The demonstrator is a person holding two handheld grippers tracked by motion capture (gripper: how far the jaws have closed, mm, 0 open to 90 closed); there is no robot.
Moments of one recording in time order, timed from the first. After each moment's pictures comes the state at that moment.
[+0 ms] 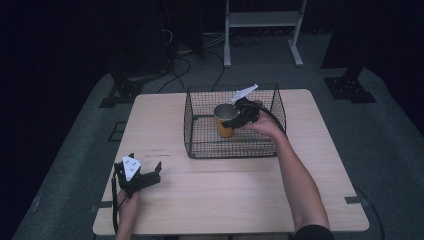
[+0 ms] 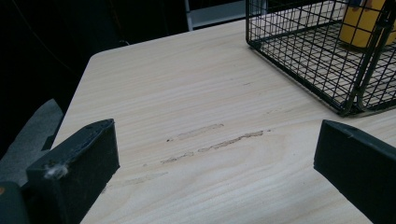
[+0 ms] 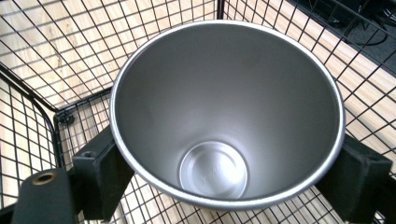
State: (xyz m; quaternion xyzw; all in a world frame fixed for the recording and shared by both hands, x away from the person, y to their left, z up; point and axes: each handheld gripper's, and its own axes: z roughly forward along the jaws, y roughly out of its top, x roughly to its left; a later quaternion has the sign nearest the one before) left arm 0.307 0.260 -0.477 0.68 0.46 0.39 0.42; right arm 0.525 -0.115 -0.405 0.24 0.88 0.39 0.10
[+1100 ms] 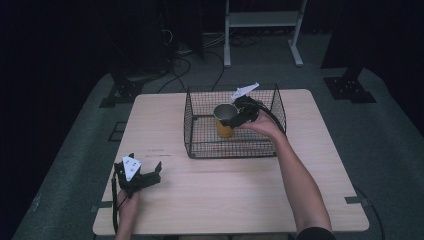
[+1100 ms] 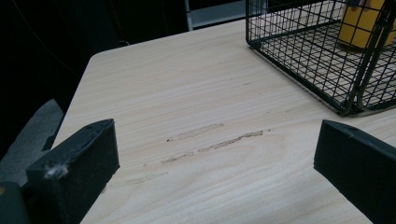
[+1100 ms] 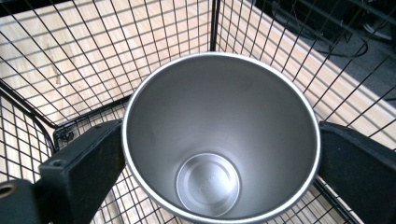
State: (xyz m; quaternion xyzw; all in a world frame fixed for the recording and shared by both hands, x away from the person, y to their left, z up) left arm 0.306 0.260 -0.477 0.68 0.46 0.39 0.42; right arm 0.519 -0.113 -0.393 0.25 0.87 0.41 0.12
